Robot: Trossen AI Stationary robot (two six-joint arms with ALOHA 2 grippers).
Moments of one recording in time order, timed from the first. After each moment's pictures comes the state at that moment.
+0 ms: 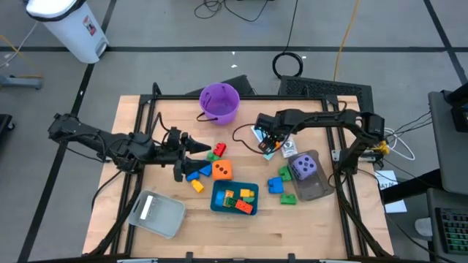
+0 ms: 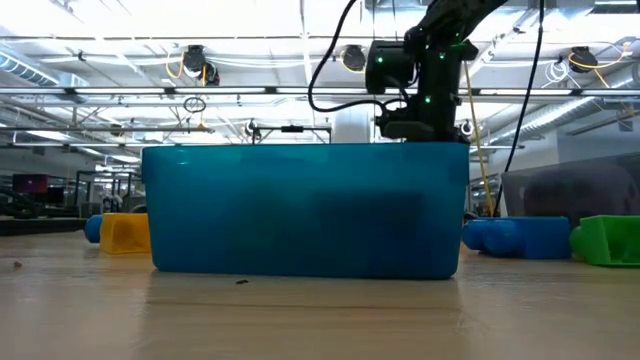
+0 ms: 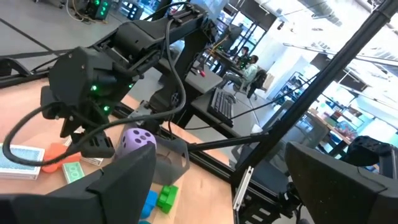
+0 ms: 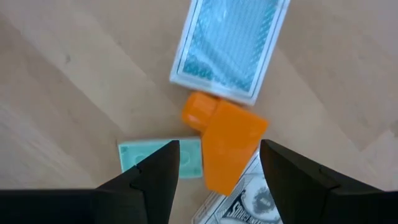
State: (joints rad) left arm -0.31 1.01 0.88 0.13 -0.32 -0.59; right arm -0.28 1.69 1.19 -0.88 0.13 0.45
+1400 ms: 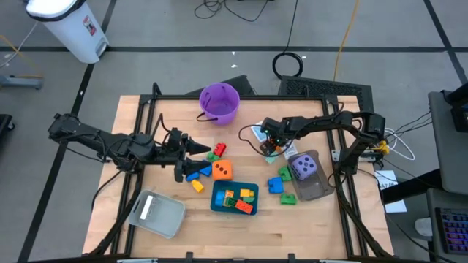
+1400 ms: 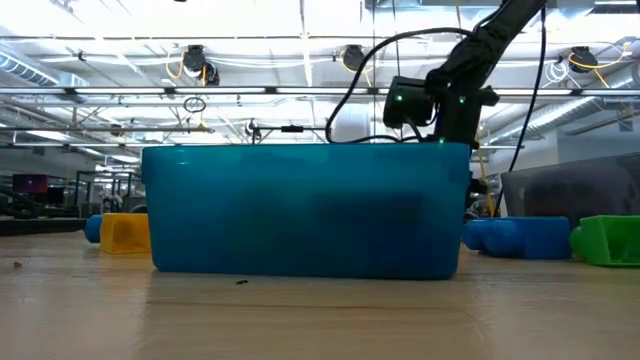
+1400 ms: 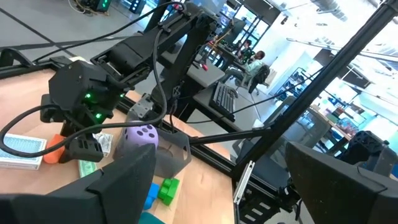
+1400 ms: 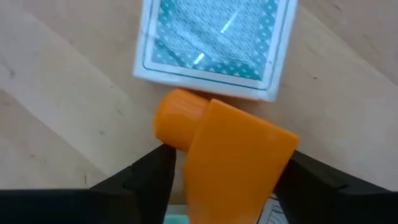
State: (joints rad) left arm -0.31 1.01 0.88 0.10 -0.32 -0.62; right arm -0.33 1.68 0.91 -0.50 0.05 0.55
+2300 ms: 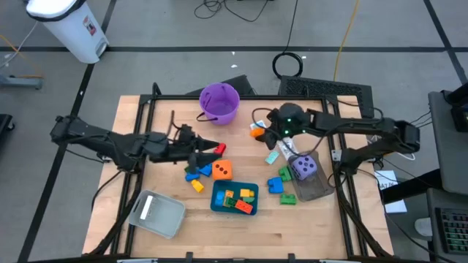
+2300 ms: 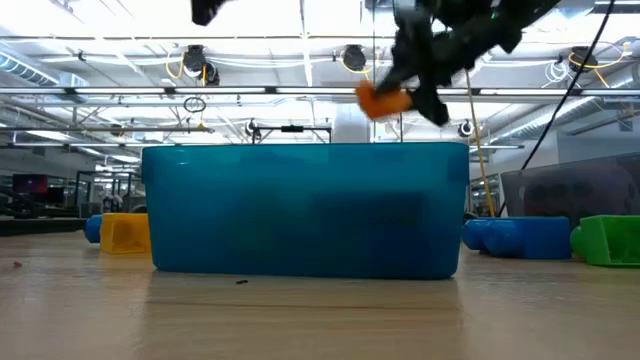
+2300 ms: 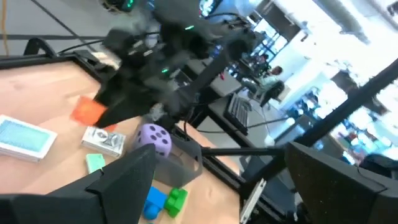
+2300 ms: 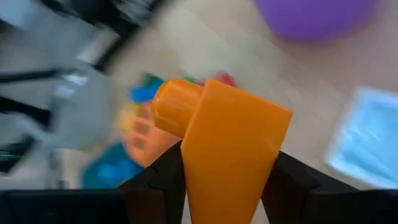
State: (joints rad) left arm -0.22 1.11 0.88 0.17 -0.32 -0.72; right arm -0.30 1.29 0.89 -0.21 -0.21 0.57
